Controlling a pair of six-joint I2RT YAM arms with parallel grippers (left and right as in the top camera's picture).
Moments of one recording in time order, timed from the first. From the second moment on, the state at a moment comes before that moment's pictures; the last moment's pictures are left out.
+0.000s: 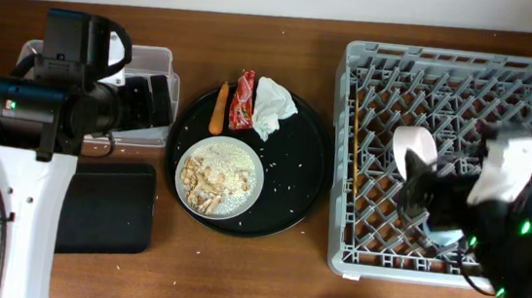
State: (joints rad) left arm -0.08 1.46 1.80 -1.36 0.03 -0.26; right arm 0.18 0.79 1.28 -0.91 0.01 0.05
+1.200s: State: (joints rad) left arm -0.35 1.93 1.74 -0.94 -0.07 -0.32; right arm 0.08 0.01 0.01 -0.07 -0.10 0.11
